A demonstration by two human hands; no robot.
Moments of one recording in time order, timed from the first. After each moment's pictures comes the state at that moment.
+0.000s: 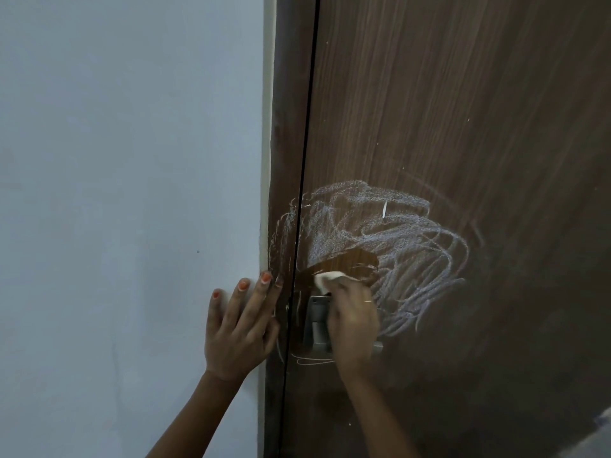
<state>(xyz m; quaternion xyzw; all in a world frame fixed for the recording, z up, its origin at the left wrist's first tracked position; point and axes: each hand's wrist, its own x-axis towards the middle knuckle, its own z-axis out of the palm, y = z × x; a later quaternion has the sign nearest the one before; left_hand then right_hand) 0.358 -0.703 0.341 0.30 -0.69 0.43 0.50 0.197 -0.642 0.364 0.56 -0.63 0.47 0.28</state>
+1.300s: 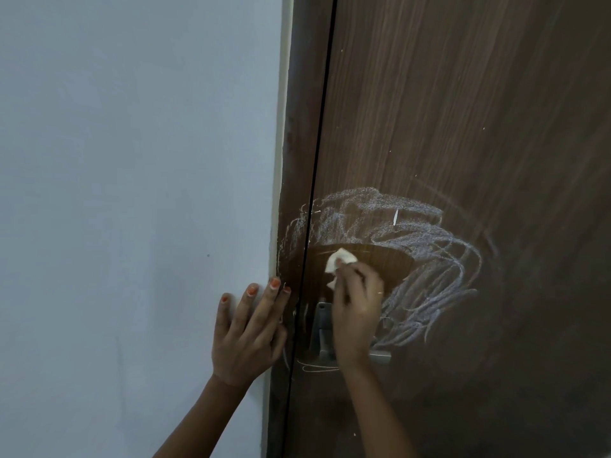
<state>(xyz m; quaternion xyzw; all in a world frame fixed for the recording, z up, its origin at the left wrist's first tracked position) 0.356 -0.706 0.339 0.30 -0.69 0.43 0.50 0.208 -0.661 0.388 0.50 -0.58 0.58 0.27</state>
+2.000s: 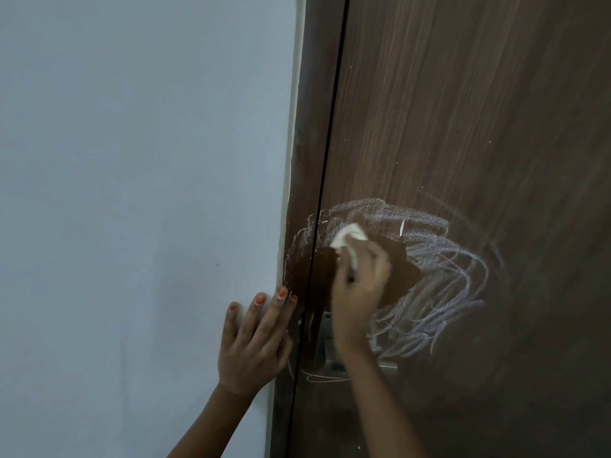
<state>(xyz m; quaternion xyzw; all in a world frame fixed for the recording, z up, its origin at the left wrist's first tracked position) 0.356 -0.705 0.337 0.30 -0.69 0.42 0.50 0.223 -0.679 0.429 0.46 -0.54 0.67 0.24</state>
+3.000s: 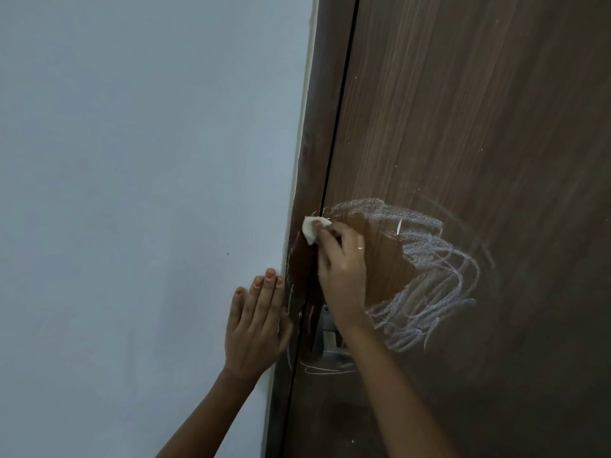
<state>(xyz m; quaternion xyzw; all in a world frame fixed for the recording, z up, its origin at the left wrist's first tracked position) 0.353 -0.697 0.350 0.32 -0.68 0.38 0.54 0.223 -0.680 0.446 0.61 -0.51 0.52 0.31</state>
